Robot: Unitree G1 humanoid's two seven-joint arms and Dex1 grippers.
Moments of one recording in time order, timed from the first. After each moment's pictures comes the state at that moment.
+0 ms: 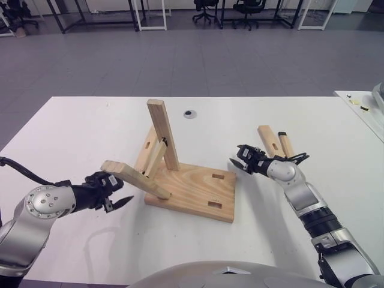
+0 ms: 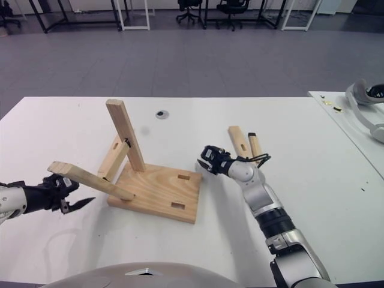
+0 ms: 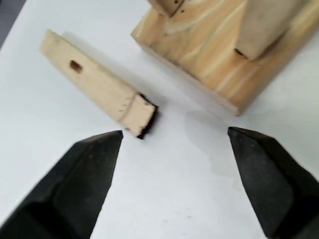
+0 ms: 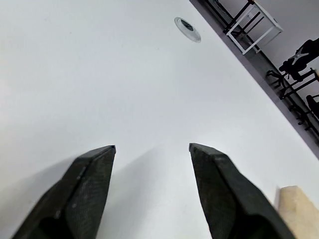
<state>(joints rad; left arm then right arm) 0.37 1.02 0.13 -0.55 -0.16 0.47 -0.94 -0.30 -0.43 0.29 0.26 -0.19 0.12 0.56</state>
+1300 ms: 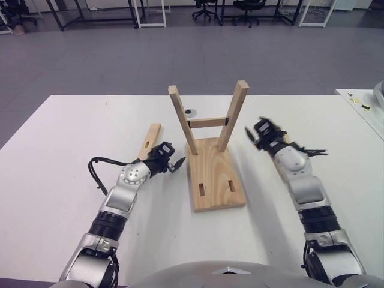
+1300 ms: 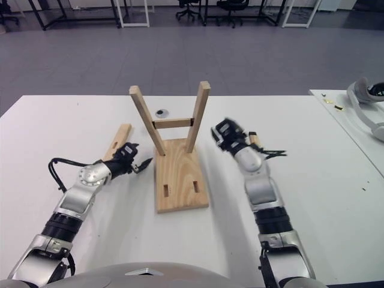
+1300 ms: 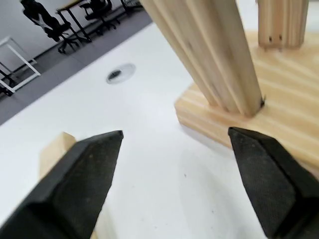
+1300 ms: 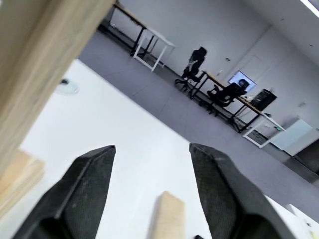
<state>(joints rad) -0.22 0.35 -0.13 0.02 0.00 0.25 -0.50 -0.29 -0.35 -0.04 -0.04 -0.13 0.30 0.28</state>
